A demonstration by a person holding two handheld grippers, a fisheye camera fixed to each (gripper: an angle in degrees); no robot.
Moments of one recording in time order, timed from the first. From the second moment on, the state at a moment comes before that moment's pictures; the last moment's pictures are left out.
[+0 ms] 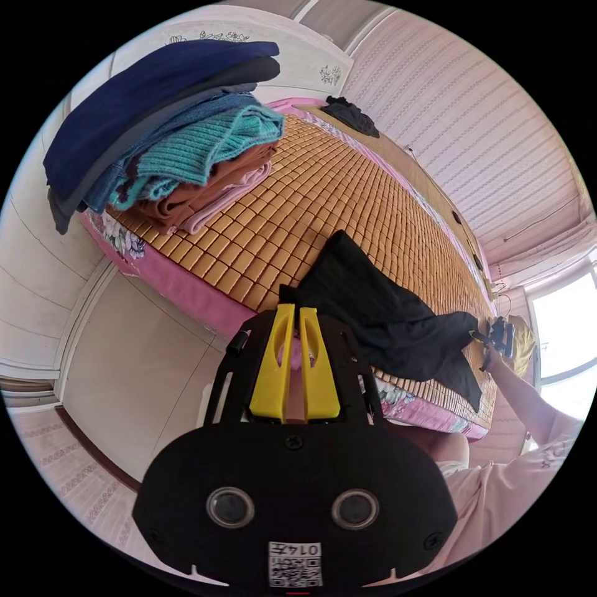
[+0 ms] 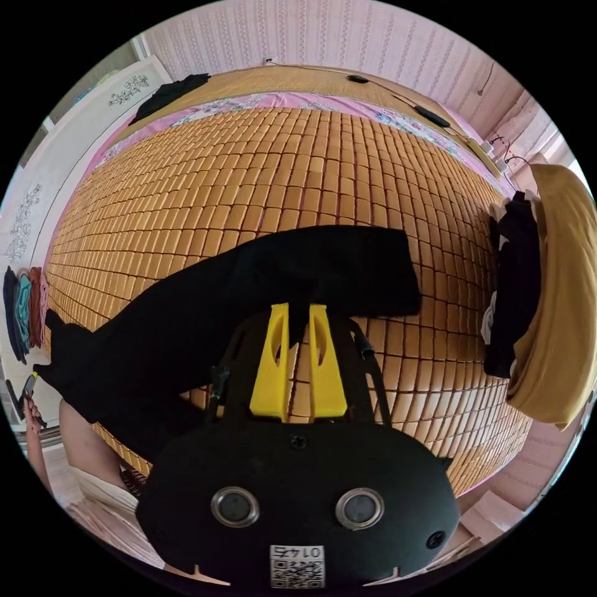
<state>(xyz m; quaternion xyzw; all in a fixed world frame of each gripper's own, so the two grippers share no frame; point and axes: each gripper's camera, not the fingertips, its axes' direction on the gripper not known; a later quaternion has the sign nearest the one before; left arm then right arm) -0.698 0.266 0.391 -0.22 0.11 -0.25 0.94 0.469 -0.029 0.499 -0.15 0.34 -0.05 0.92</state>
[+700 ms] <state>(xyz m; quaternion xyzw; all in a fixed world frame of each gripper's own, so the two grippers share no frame) -0.695 0.267 0.414 -0.18 0.18 -0.26 0.93 0.497 0.292 0.249 0.10 0.21 0.09 0.97</state>
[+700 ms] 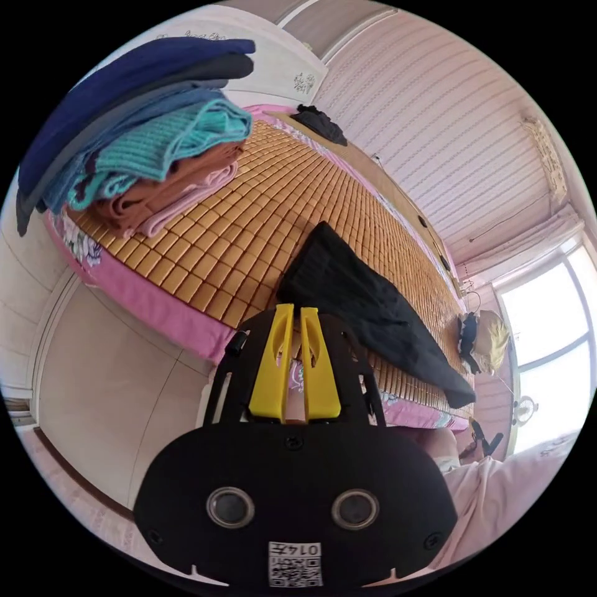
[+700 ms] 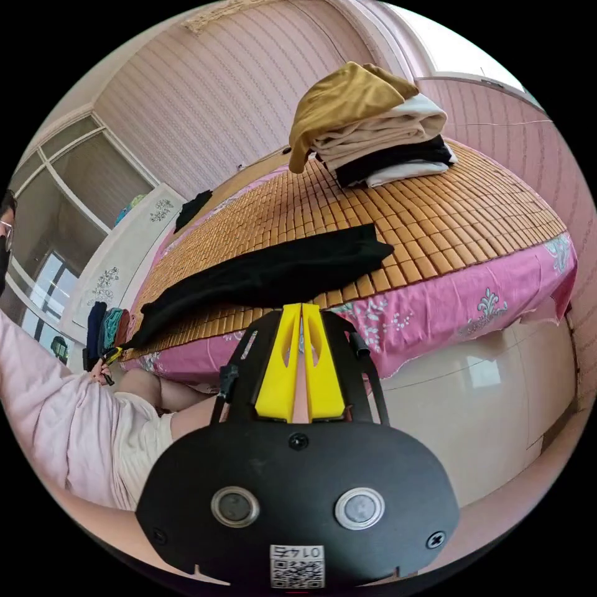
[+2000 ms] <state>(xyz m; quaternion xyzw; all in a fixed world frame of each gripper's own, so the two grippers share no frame) -0.587 0.043 0.607 -0.28 0.05 -0.10 0.95 0.495 0.002 0.456 -0.07 0.34 -0.06 0.94</state>
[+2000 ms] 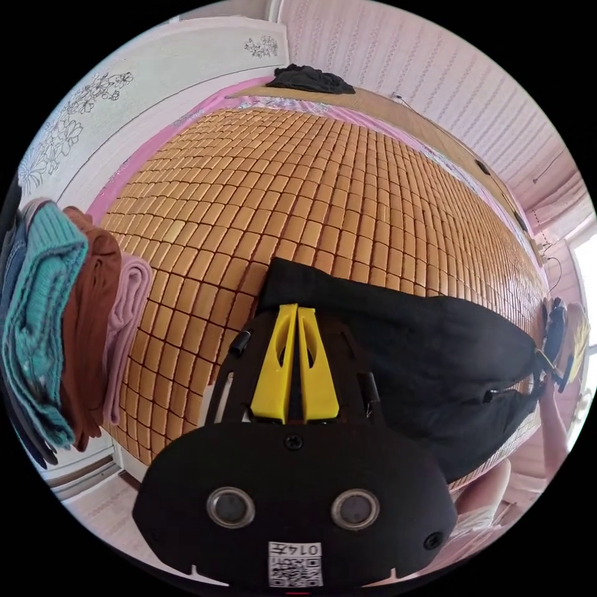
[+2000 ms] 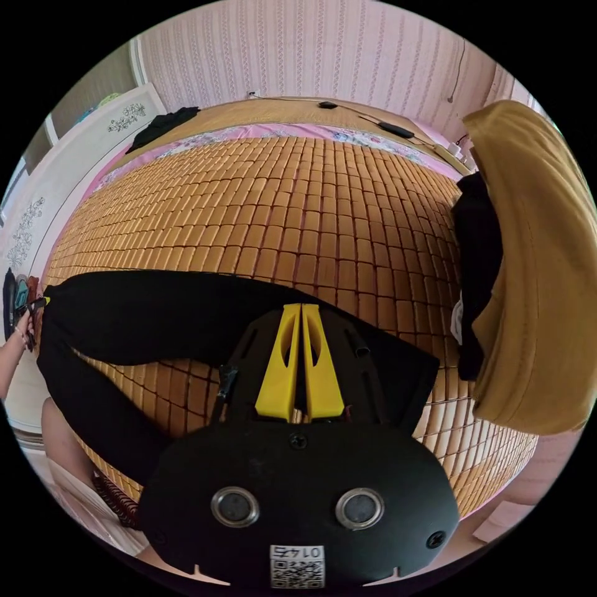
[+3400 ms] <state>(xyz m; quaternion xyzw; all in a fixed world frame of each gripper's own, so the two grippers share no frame) -0.394 0.046 0.485 -0.26 0.28 0.07 0.92 0.471 0.193 0.305 0.05 0.30 0.05 0.95</state>
